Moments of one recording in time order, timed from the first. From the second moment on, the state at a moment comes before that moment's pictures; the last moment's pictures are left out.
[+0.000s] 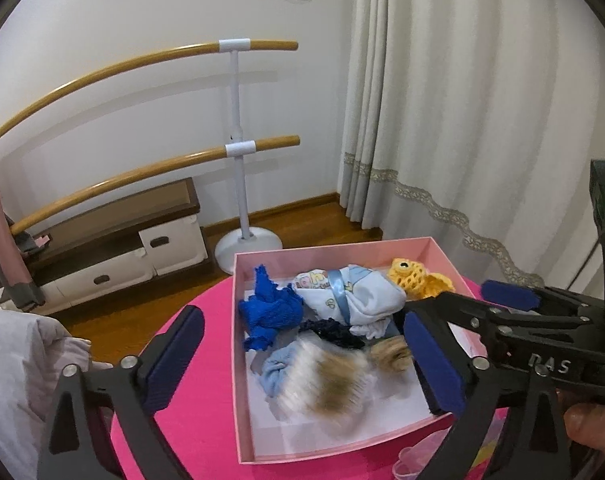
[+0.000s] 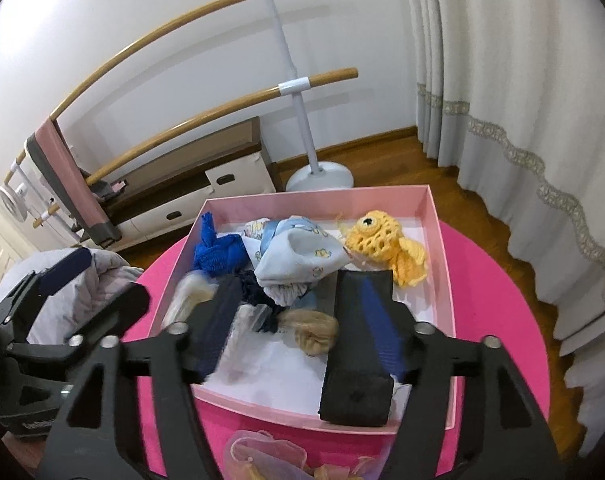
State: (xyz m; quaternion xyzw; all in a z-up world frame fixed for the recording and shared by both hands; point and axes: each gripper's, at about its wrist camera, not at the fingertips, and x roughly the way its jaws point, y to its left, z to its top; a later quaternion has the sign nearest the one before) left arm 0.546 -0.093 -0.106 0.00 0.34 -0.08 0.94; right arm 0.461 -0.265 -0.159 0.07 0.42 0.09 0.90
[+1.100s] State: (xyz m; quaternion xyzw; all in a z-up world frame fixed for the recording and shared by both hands) left arm 0.332 -0.061 -0.108 0.01 0.27 -0.03 0.96; right arm 0.245 -0.266 -0.096 0.10 0.29 0.04 0.95
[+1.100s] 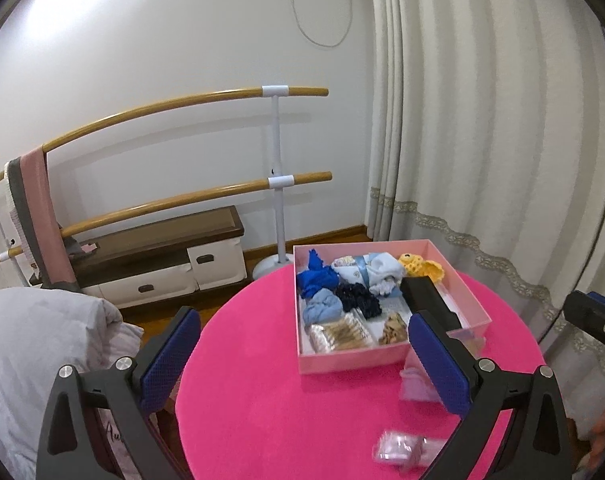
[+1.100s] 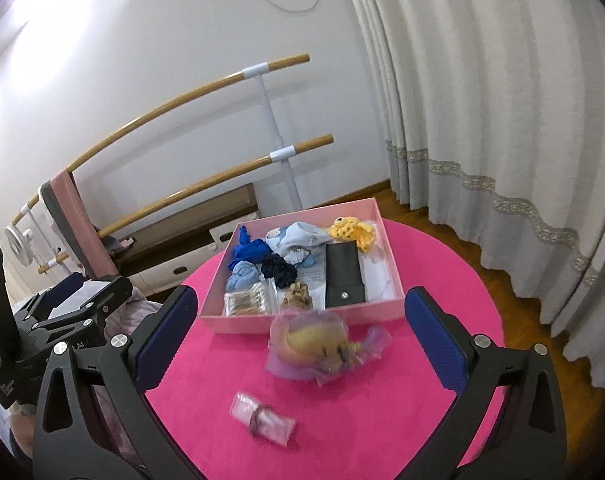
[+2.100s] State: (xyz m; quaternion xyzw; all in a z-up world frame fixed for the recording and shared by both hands) left arm 0.228 -0.039 -0.129 -0.01 0.30 -0.04 0.95; right arm 0.155 -0.245 -0.132 0.05 0.29 -0.03 0.95
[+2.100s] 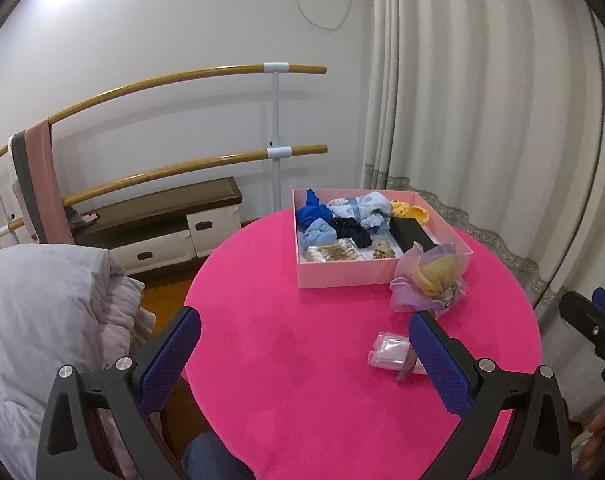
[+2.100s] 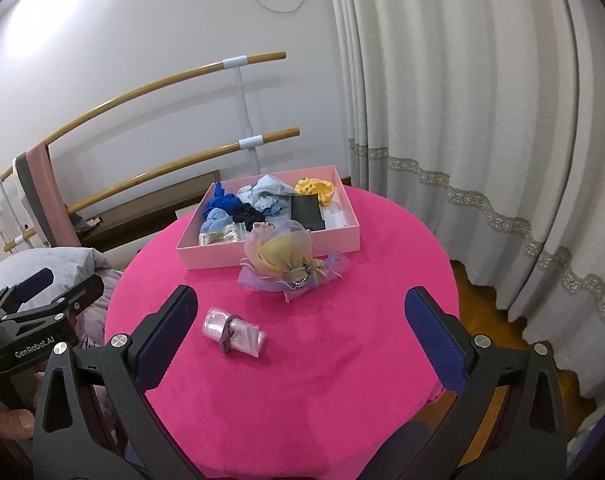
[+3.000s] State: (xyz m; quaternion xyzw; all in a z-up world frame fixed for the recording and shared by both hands) left arm 0.295 -0.119 -0.198 0.03 0.40 -0.11 0.91; right arm 0.194 -0.281 -0.176 0.08 0.34 -0.04 0.93
